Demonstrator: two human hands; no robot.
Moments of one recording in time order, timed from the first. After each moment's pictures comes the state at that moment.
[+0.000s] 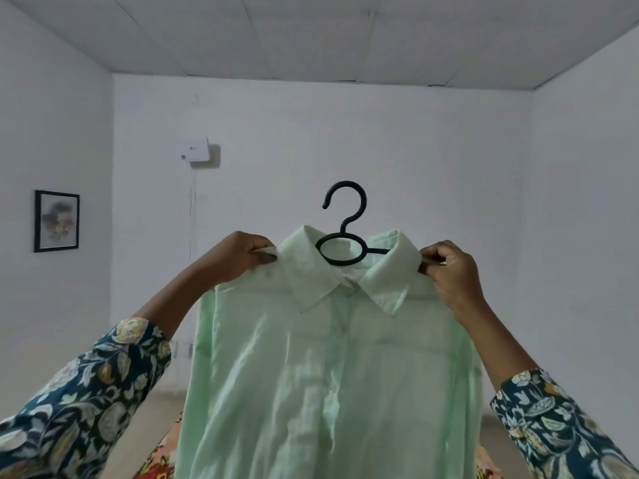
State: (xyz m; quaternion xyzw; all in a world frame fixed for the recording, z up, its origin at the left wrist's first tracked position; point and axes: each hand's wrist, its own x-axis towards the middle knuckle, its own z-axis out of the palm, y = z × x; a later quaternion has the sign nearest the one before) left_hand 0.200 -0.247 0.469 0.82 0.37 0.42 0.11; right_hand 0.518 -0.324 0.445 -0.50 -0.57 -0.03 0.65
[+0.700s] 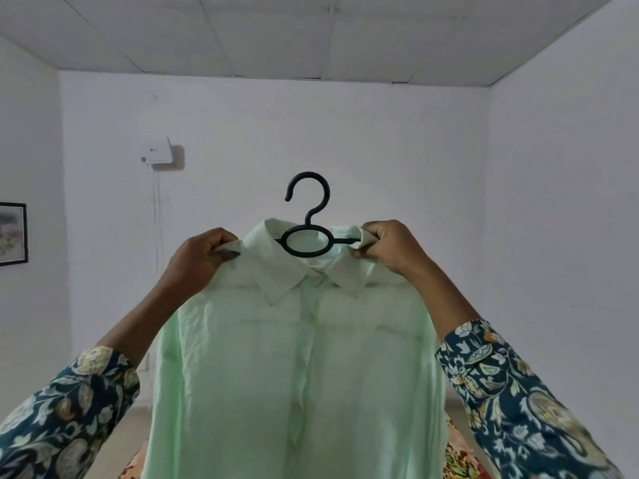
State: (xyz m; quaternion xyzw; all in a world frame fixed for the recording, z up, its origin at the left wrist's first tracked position) left_hand 0.221 -0.238 0.457 0.77 0.34 0.54 0.09; right_hand 0.515 -0.318 0.484 -0.55 -0.68 0.00 0.49
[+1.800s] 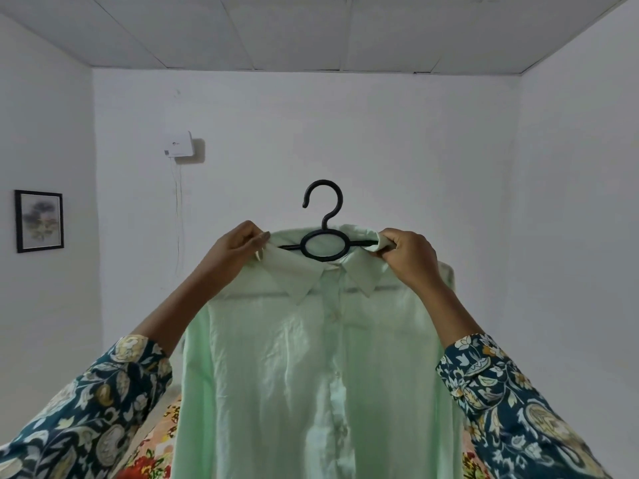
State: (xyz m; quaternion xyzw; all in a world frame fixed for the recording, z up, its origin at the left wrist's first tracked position) left_hand 0.271 -0.264 0.453 0.77 0.30 0.54 0.19; right_hand 0.546 -0.317 0.455 -0.61 -0.61 -0.16 0.48
